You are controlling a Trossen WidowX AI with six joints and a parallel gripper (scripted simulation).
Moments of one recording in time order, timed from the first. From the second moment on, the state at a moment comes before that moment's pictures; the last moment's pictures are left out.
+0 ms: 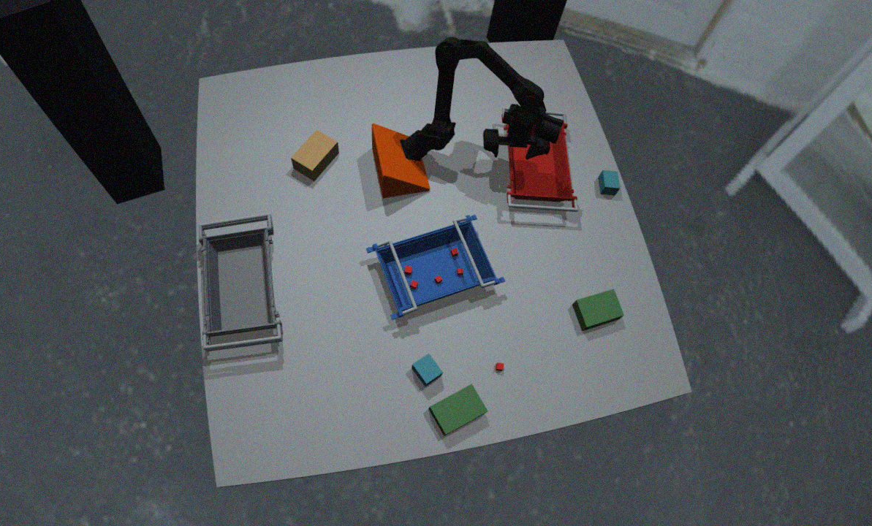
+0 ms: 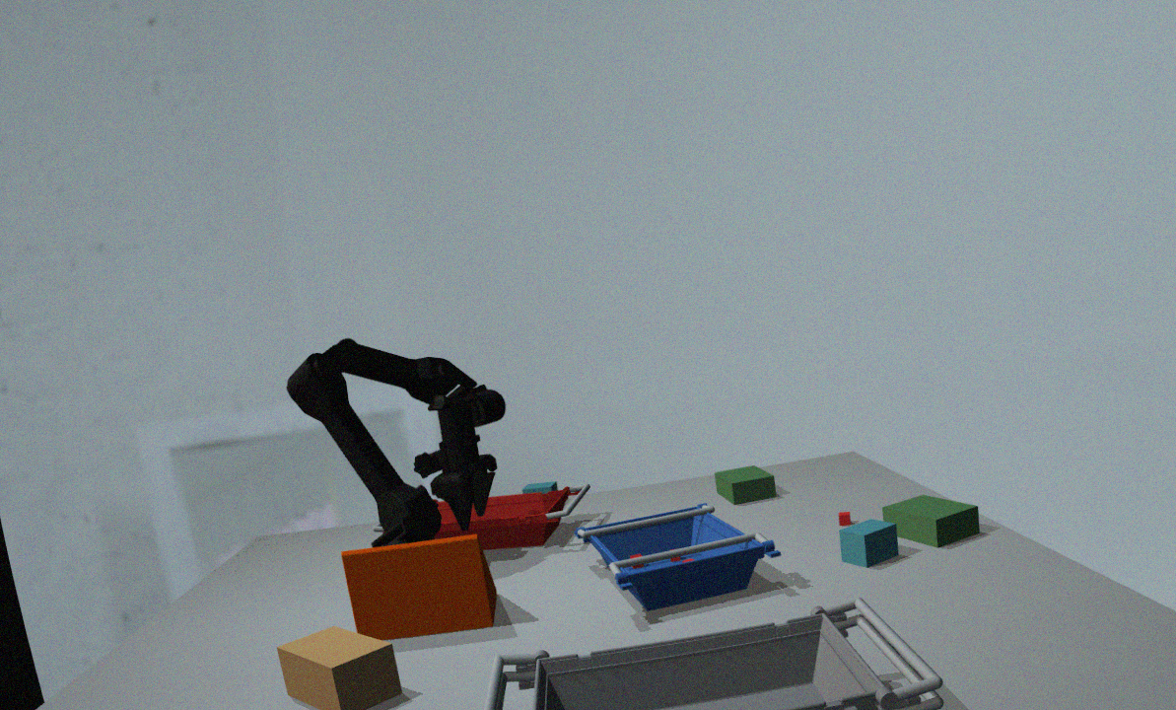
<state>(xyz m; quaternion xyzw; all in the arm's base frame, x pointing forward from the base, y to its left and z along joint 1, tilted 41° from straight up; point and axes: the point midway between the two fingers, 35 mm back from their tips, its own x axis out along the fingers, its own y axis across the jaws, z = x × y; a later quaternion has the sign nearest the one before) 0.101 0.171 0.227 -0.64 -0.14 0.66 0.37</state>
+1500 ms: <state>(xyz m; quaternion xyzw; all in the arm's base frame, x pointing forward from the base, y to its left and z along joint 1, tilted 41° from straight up) 0.099 0.198 0.195 -0.64 -0.14 0.66 0.37</state>
